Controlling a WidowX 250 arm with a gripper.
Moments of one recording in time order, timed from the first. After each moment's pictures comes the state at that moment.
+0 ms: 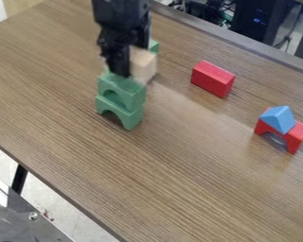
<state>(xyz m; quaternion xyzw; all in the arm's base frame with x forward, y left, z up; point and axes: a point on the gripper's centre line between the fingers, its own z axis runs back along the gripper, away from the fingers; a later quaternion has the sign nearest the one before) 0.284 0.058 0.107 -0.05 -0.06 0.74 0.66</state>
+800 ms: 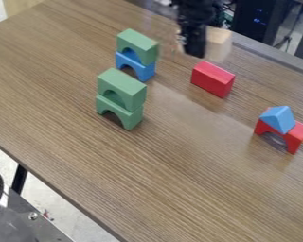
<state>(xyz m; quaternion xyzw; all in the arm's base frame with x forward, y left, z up) 0.351 -0.017 0.120 -0.10 -0.04 0.72 0.69</state>
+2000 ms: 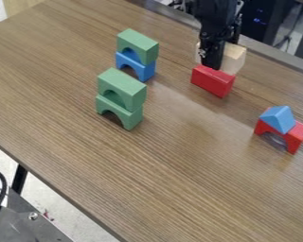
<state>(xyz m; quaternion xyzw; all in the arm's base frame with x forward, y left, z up) 0.385 -0.024 0.088 -0.07 -0.04 0.70 0.71</state>
